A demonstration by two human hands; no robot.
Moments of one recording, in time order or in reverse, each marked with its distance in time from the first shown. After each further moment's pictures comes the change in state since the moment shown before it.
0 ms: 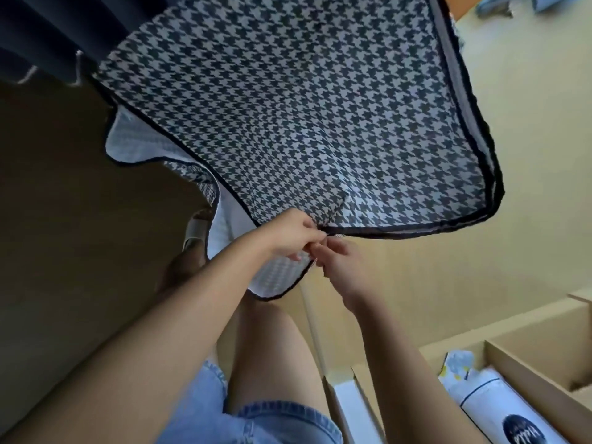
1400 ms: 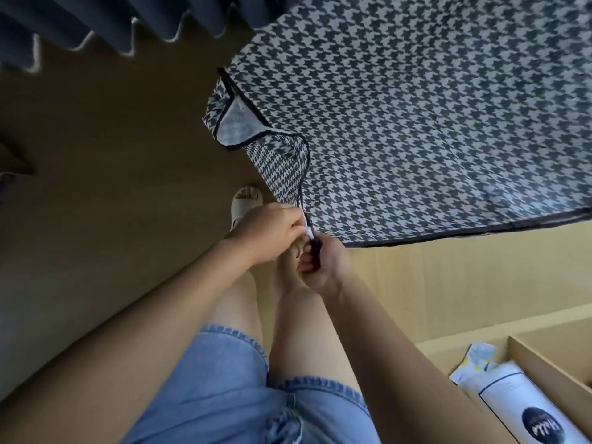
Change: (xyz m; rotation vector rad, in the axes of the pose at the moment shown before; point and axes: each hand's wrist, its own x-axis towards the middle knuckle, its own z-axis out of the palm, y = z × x) left_hand -0.046 -0.125 -0.109 0.528 0.367 0.407; right_hand 0.001 -0.037 0.159 0.803 -0.034 0.735
